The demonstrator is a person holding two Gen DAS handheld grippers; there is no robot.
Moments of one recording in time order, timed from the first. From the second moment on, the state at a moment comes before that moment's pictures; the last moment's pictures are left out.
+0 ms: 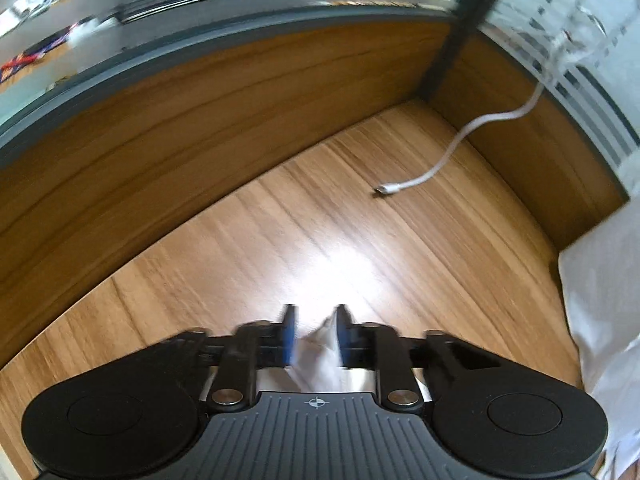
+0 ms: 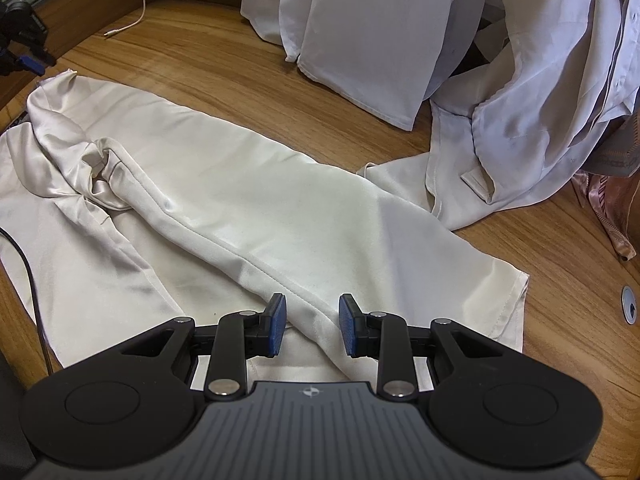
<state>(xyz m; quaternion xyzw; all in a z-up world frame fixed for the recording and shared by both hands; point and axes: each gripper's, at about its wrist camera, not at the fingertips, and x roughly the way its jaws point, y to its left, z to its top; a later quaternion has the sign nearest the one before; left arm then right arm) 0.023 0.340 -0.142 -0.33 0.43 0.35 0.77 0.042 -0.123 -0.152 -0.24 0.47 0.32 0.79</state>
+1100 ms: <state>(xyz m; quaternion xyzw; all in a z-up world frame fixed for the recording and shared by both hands) -0.037 0.319 -0.136 -0.39 0.39 0.28 0.79 0.044 -0.021 -0.111 -0.24 0.42 0.47 0.74</state>
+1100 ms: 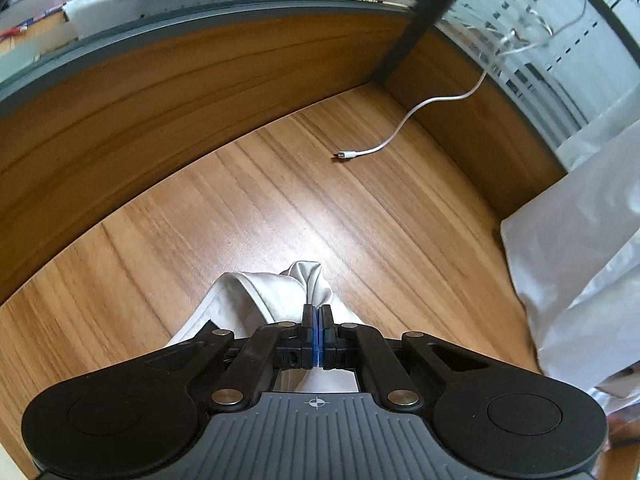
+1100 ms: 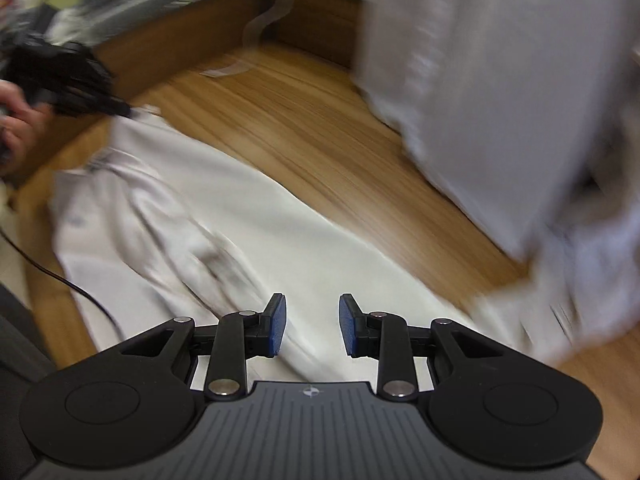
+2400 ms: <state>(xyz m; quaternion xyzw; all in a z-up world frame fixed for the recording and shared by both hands) -0.049 0.333 -0.138 -0.35 0.36 0.14 0.85 0.147 0.320 -0.177 -0.05 0.69 0.53 0.48</state>
